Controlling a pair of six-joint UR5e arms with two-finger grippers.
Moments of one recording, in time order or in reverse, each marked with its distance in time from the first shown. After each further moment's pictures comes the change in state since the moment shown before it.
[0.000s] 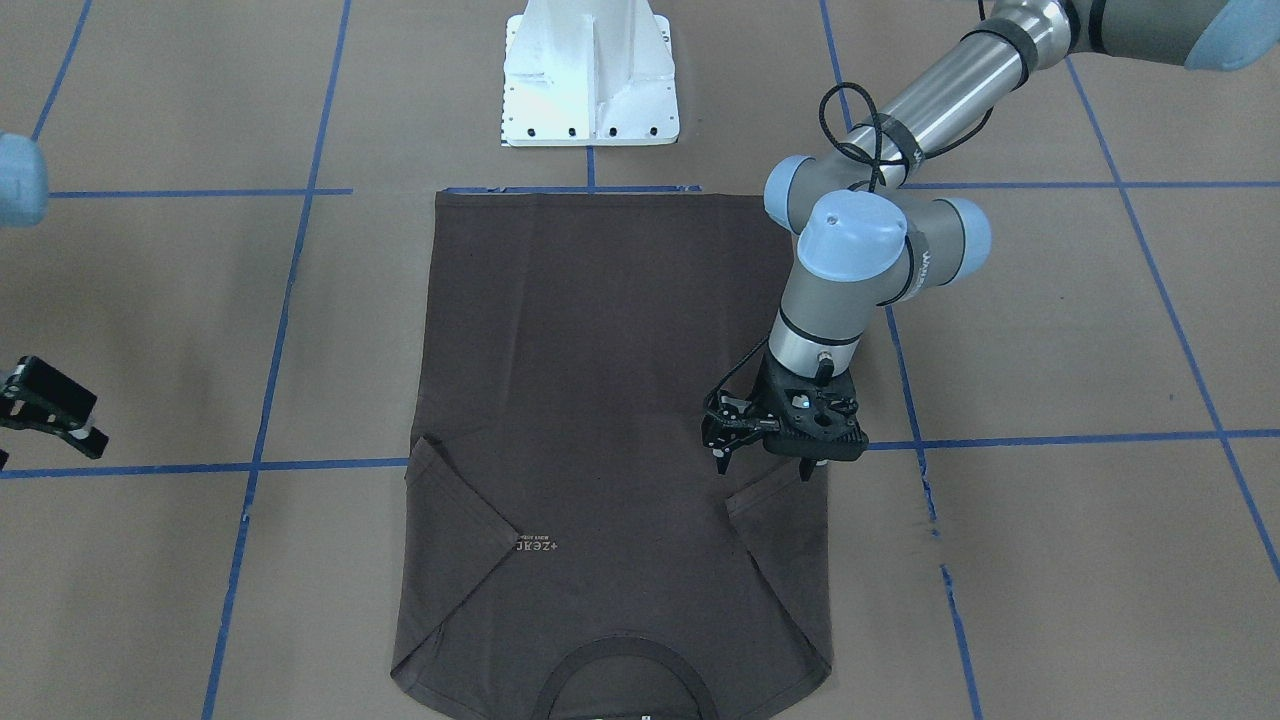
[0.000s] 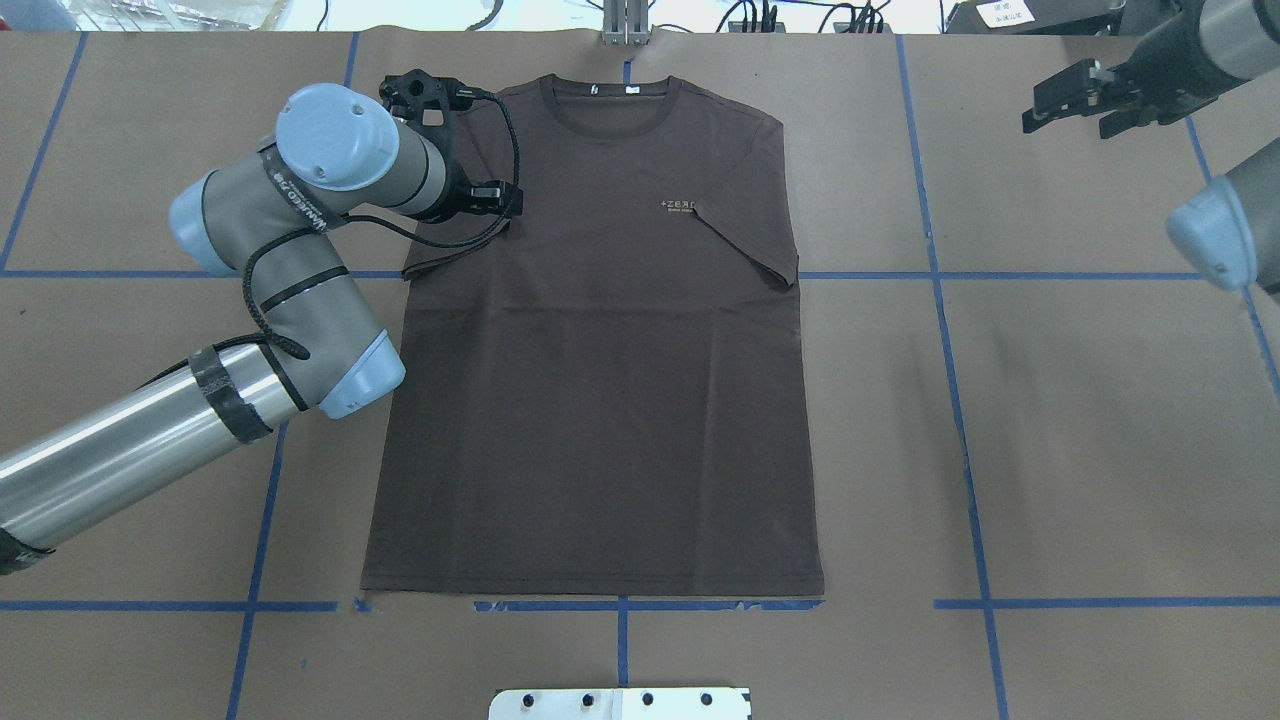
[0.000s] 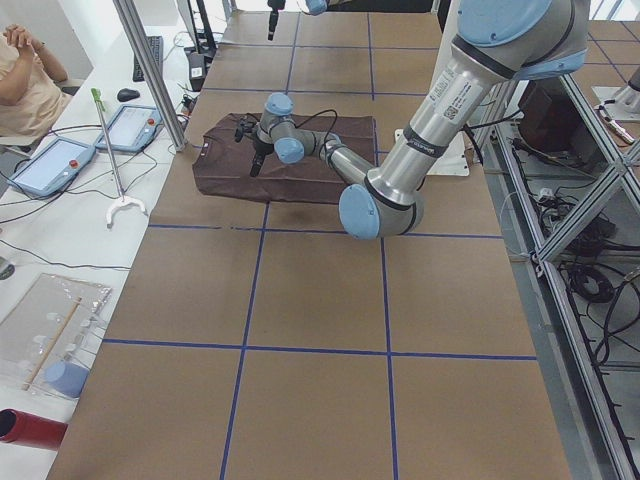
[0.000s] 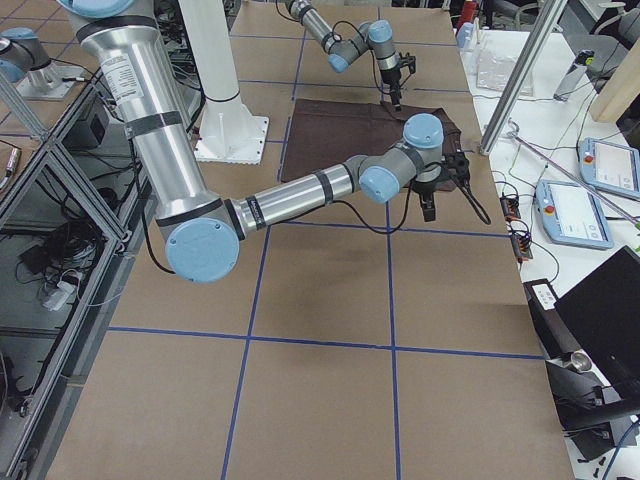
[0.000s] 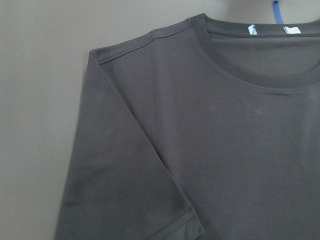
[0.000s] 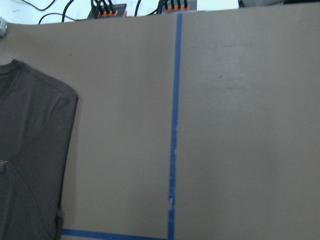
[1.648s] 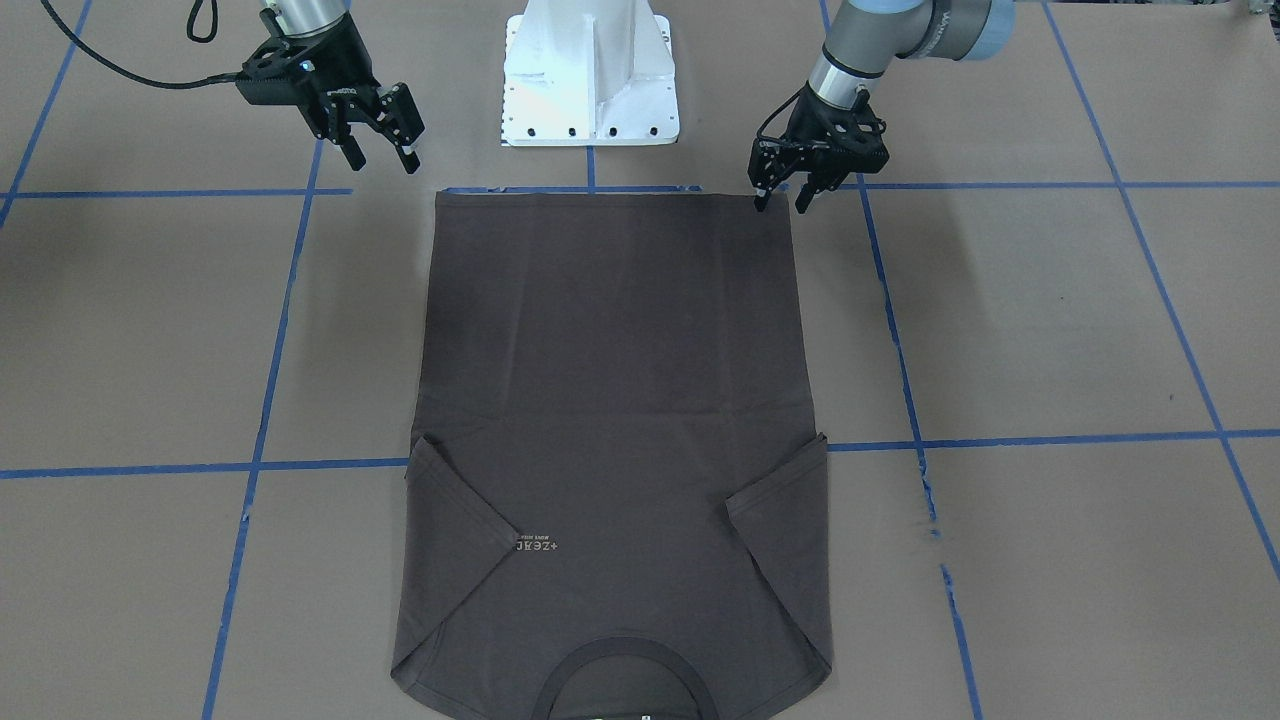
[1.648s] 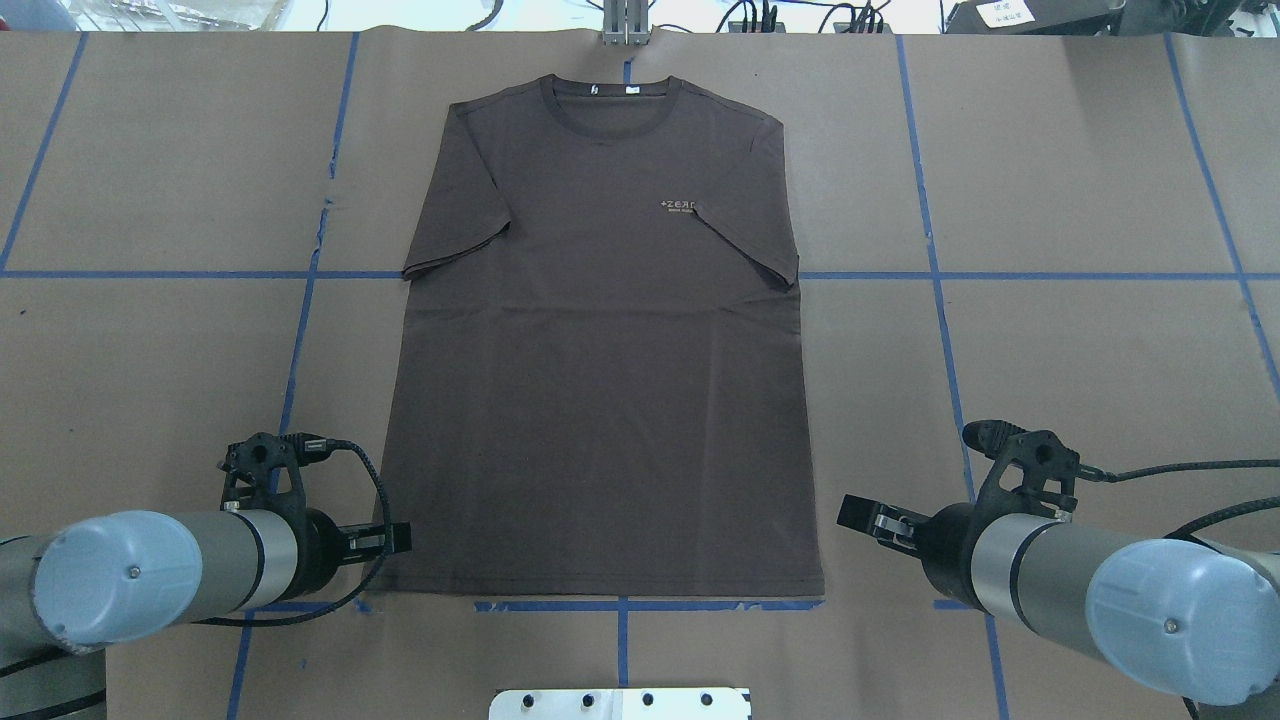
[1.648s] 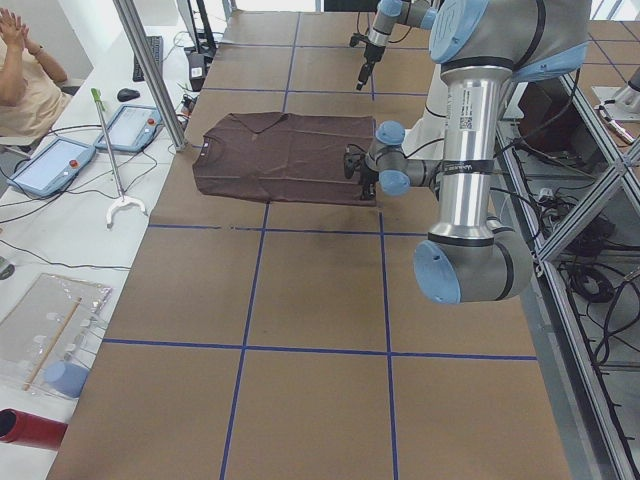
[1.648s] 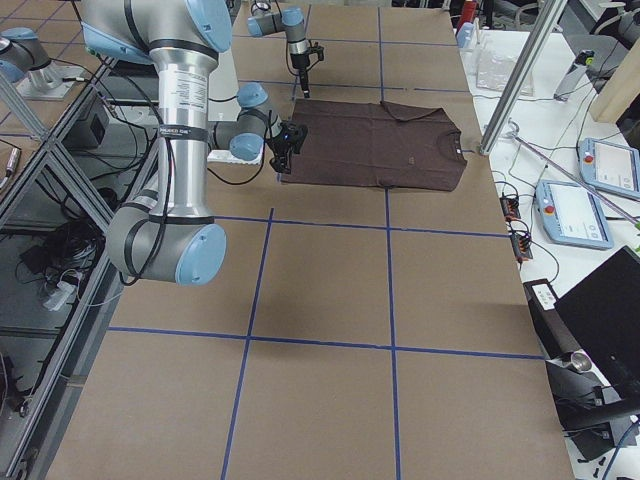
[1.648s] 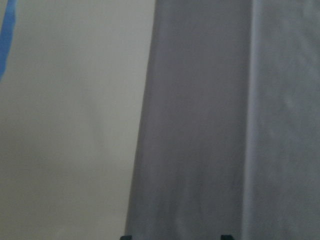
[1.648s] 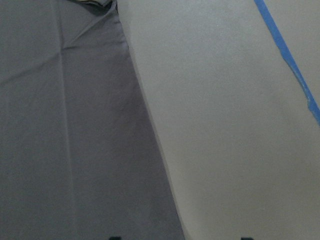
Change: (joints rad) left arm 0.504 0.640 -0.655 0.007 0.192 -0.522; right arm -0.941 -0.396 0.611 -0.037 -0.766 0.943
